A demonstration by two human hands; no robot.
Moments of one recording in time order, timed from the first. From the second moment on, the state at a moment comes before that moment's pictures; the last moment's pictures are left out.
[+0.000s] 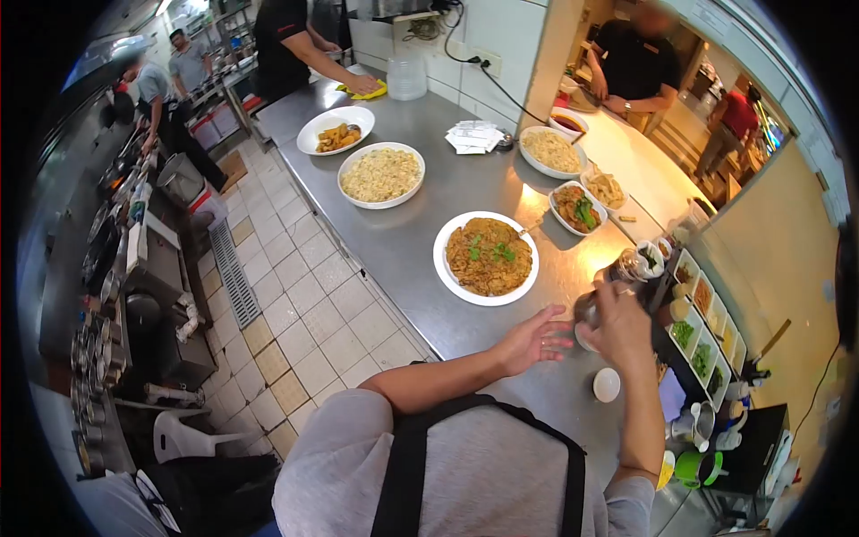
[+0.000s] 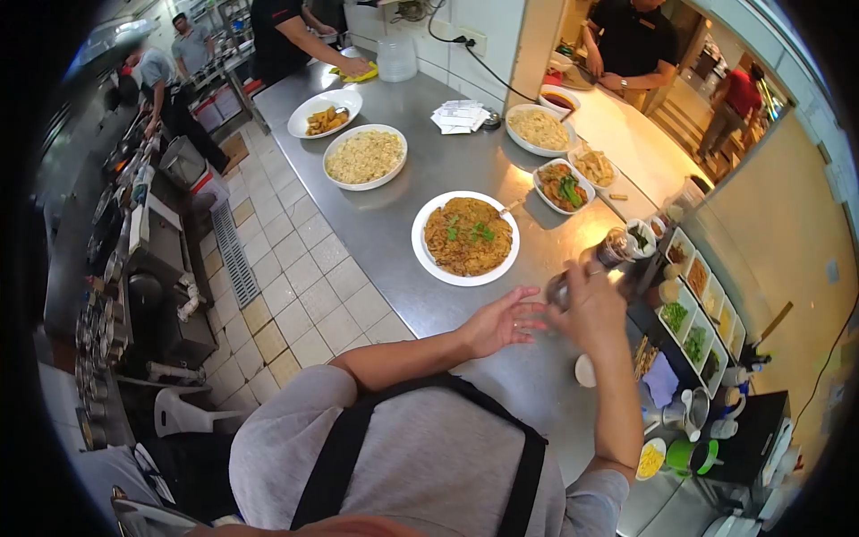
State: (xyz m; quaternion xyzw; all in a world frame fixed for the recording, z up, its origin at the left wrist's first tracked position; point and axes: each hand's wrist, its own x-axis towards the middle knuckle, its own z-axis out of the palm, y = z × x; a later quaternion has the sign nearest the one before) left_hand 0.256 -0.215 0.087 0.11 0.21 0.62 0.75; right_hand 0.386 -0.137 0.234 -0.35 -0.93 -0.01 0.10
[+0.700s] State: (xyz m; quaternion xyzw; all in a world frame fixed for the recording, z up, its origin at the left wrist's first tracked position) left_hand 0.367 -0.221 0.065 0.17 0.22 0.36 0.89; right_hand 0.574 -0.222 0.131 -0.57 -0.76 0.08 0.32
